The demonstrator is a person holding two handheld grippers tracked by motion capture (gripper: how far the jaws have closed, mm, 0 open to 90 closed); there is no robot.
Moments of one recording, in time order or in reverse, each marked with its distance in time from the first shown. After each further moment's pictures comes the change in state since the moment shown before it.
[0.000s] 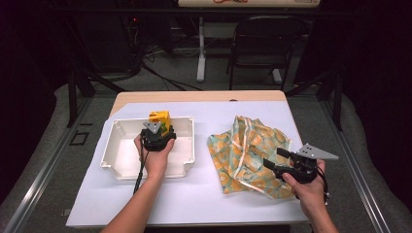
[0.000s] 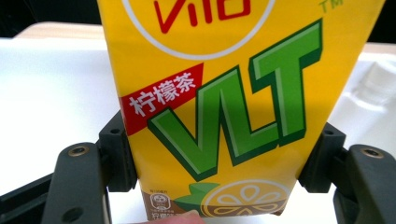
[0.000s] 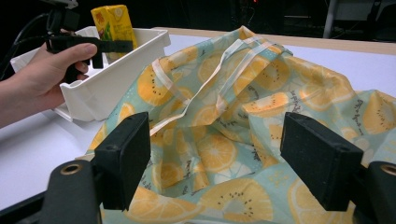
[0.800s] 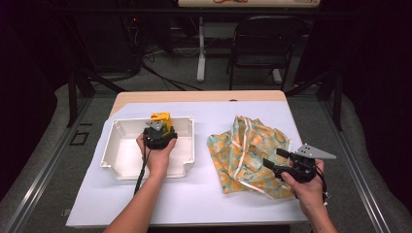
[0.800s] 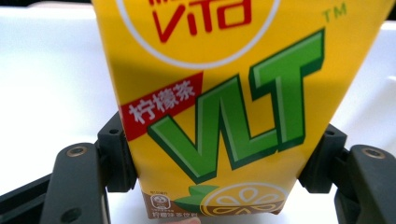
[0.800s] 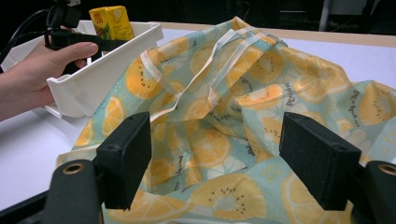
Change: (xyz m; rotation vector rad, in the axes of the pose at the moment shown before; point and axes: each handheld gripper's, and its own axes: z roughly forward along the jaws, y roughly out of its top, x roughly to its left) left arm -0.003 -0.001 0.015 0.061 0.038 0.009; right arm -0.004 -0.004 0.005 0.019 -0.018 0.004
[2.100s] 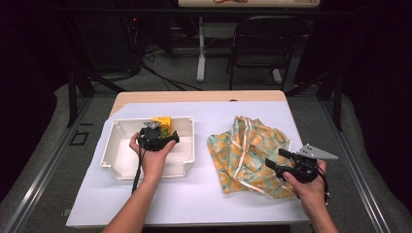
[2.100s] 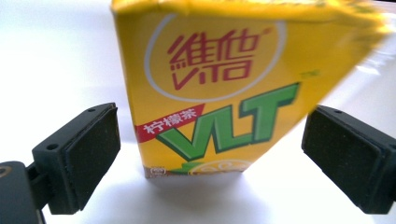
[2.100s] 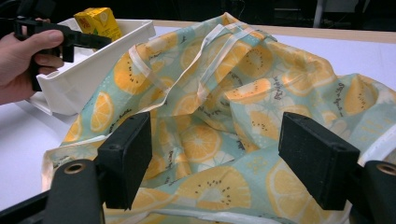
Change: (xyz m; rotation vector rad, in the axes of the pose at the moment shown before) left arm 0.007 0.010 -0.027 0.105 -0.098 -0.007; right arm -0.006 -0.003 -0.002 0.006 -0.021 0.005
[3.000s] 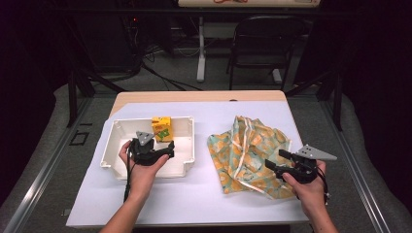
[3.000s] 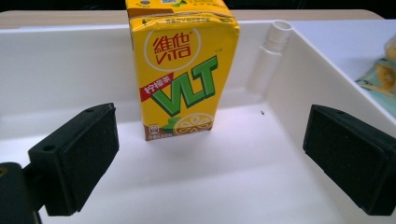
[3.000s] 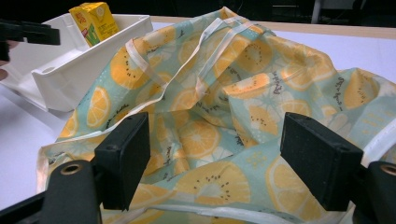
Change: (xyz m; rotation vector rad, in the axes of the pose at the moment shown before) left arm 0.005 -0.019 -0.070 -0.084 -0.124 0.103; right arm 0.001 -0.002 0.001 0.014 -0.009 -0.002
